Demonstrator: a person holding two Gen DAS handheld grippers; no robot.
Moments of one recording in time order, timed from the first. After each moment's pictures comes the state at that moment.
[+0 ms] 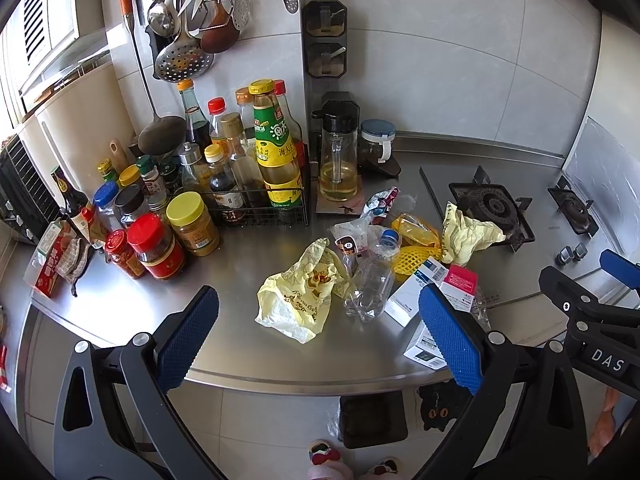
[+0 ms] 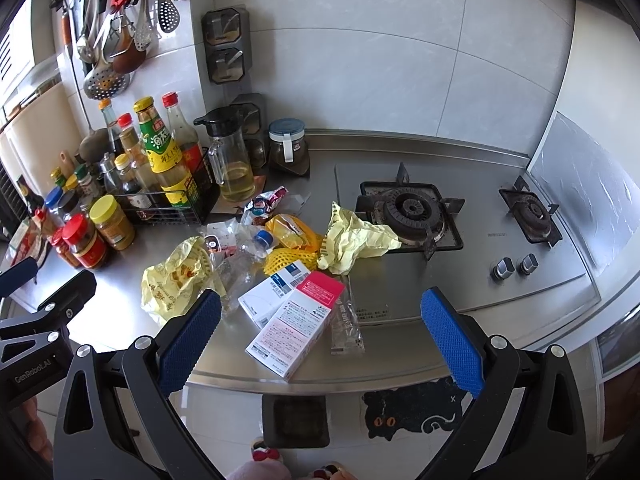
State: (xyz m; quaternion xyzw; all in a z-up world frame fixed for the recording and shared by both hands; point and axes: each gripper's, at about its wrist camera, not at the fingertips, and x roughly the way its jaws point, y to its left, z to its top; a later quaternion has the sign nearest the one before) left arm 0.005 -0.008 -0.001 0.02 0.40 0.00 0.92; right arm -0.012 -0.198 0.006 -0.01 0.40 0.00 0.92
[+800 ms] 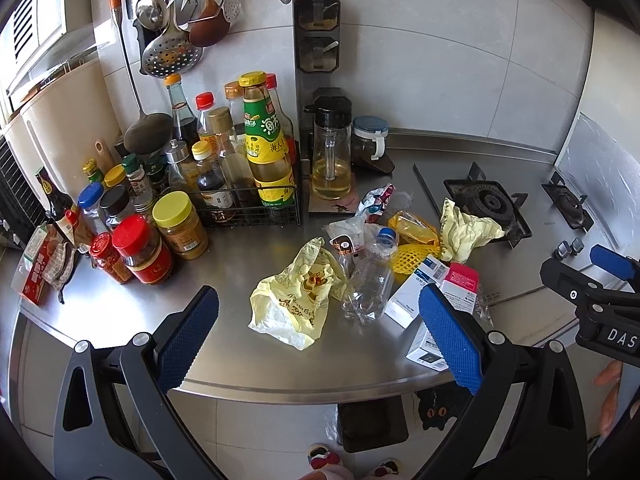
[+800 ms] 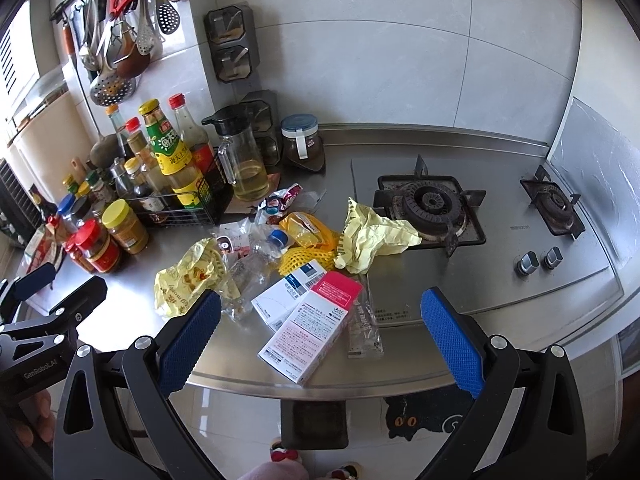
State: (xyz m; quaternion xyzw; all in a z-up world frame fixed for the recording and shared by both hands) left arm 0.016 0.000 -0.020 0.02 0.40 -0.03 0.92; right arm 0.001 -0.206 -0.016 0.02 0.41 0.02 0.91
